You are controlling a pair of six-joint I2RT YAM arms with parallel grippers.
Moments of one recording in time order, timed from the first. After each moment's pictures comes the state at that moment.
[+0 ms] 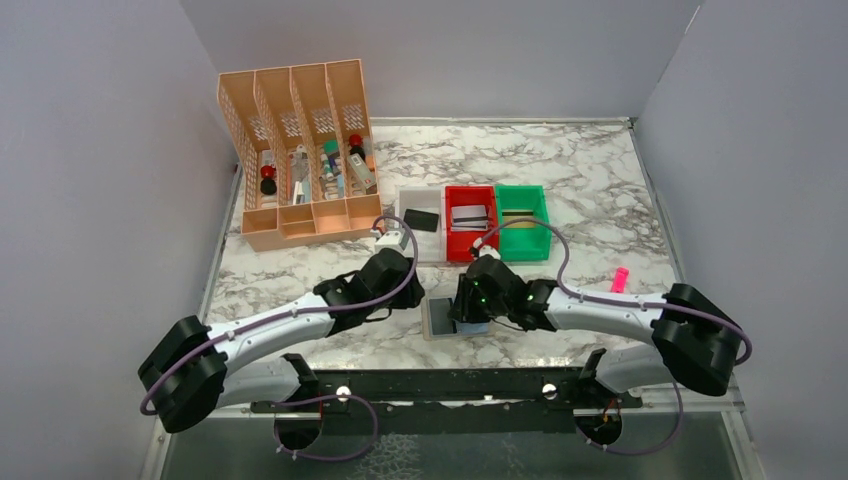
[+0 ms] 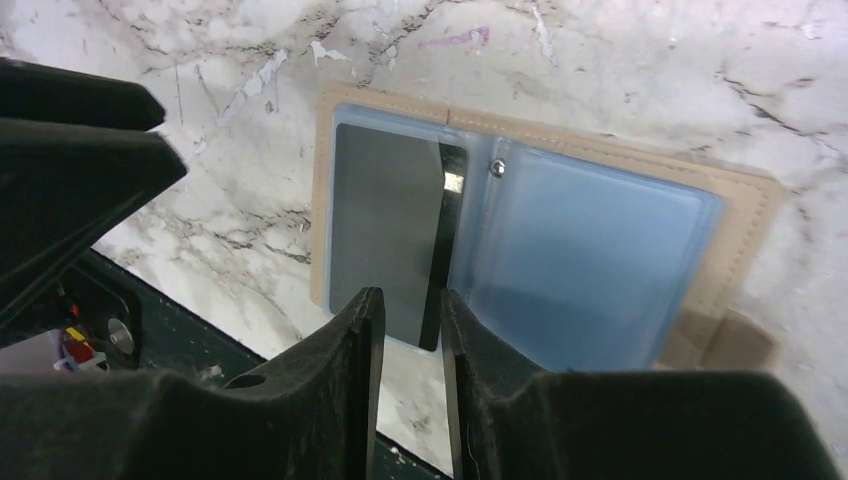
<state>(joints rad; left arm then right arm) -0.90 1.17 0.59 -0.15 -0.16 -0.73 0.98 1.31 0.61 -0.12 0.07 0.83</state>
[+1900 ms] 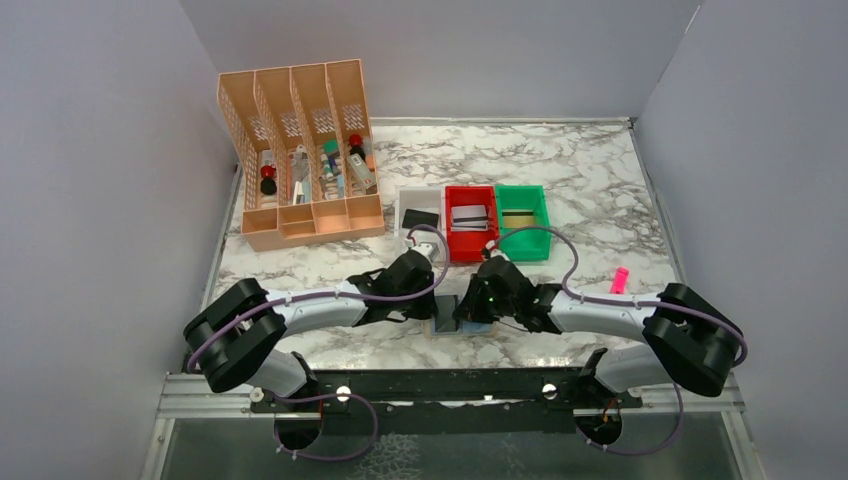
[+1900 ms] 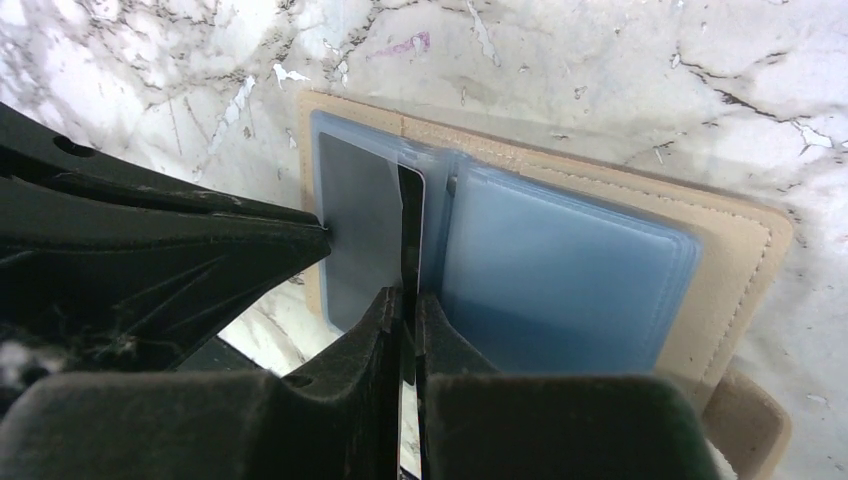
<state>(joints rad) -0.92 1.43 0.62 -0.03 0.03 -0.69 0.91 1.36 0.52 0.03 0.00 0.91</state>
